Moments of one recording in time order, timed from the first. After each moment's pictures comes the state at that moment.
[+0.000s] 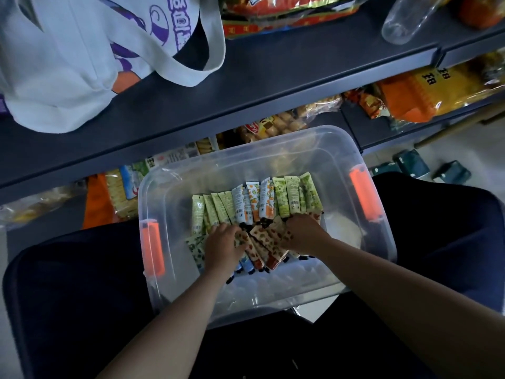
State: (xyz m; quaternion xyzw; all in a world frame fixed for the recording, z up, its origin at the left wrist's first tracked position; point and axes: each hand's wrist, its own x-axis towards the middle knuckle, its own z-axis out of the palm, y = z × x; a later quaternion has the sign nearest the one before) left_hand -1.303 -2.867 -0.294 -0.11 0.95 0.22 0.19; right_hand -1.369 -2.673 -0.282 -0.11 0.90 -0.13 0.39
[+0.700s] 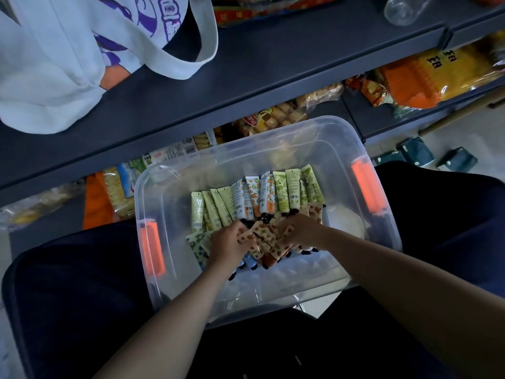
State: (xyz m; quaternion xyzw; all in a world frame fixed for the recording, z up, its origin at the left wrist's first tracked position) left_hand -1.307 -2.860 -0.287 -0.16 0.89 0.34 0.24; right_hand -1.368 -2.671 -0.285 0.08 0.77 -0.37 0.52
